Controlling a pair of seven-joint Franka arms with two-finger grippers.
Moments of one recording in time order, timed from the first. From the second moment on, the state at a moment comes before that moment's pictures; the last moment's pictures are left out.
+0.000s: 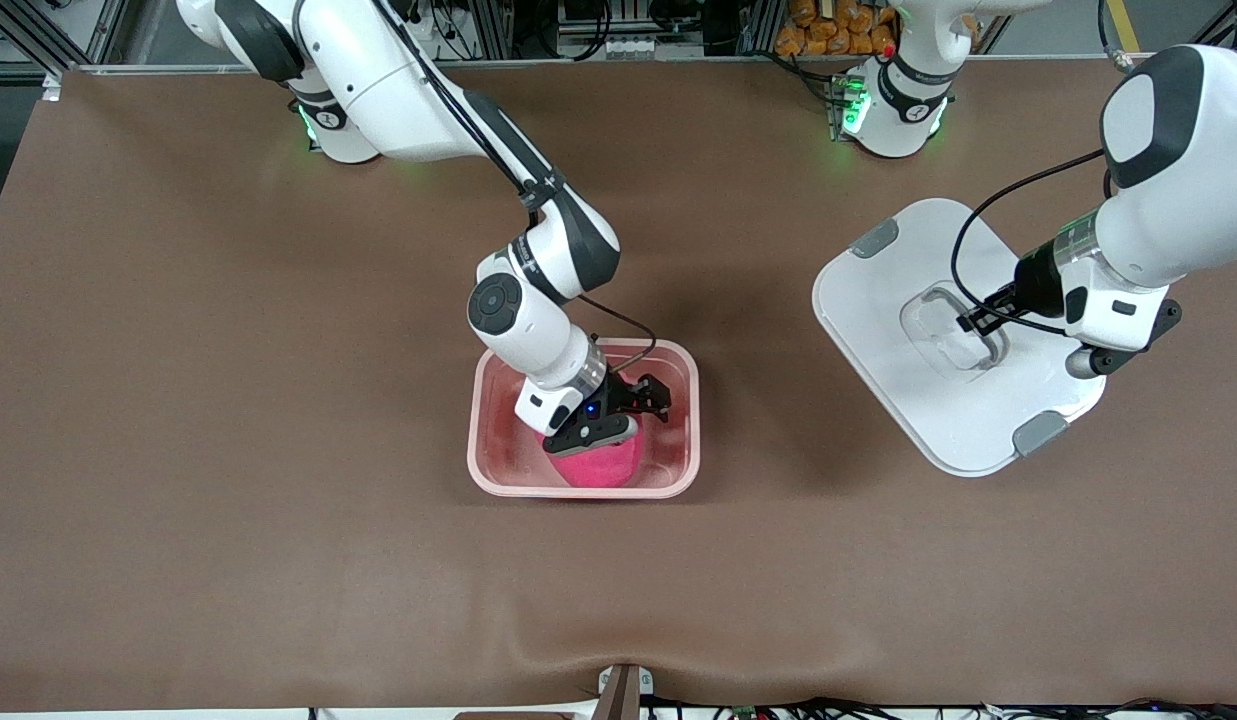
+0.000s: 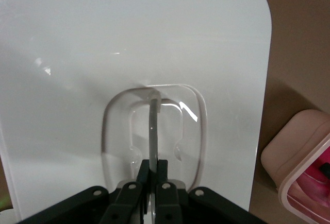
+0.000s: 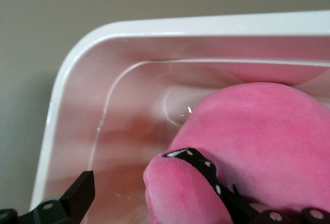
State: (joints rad) left arm -0.03 0.06 -0.10 -1.81 -0.16 1.80 -0.65; right arm 0.71 0.82 -0.04 -1.37 0.50 2.58 0.20
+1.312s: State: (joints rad) left arm -0.03 0.06 -0.09 -1.77 -0.16 1.75 -0.65; right arm 0.73 0.82 -0.01 -1.27 0.77 2.58 0.25
